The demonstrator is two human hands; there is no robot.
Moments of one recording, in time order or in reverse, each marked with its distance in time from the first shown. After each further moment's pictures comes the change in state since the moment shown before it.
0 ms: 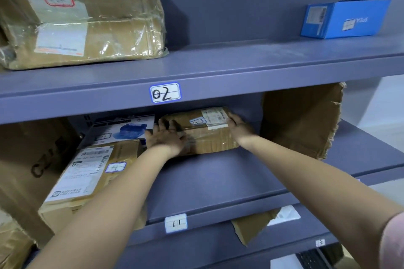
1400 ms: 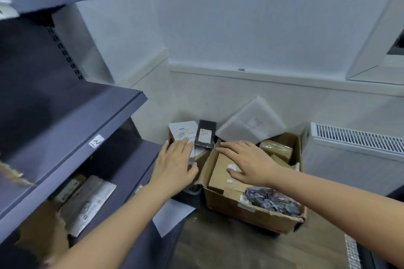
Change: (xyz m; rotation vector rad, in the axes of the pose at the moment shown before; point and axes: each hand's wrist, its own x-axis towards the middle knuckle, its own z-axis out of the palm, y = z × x) left_hand -0.312 0.418 0.128 -0.155 0.134 1.432; right_hand -0.440 0.358 -0.268 -0.864 0.135 0.176
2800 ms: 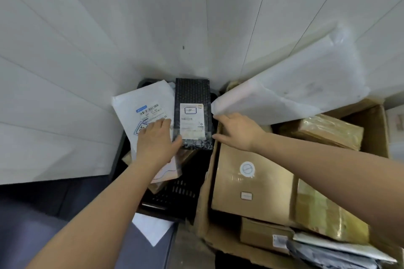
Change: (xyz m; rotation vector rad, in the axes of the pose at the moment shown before) left_hand 0.352 -0.149 0.383 -0.082 -0.538 -0.215; right_hand 0.295 0.258 0.335 0.451 -0.460 0.437
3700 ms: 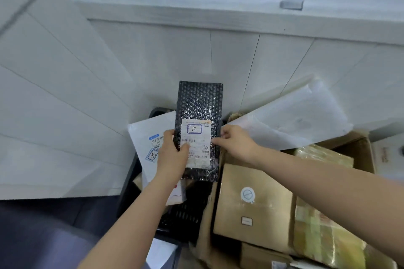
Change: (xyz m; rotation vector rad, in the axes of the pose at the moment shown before) left_hand -0.015 0.040 -0.050 -0.889 0.140 -0.251; right_hand -0.002 -0.029 -0.052 0.752 0.142 0.221
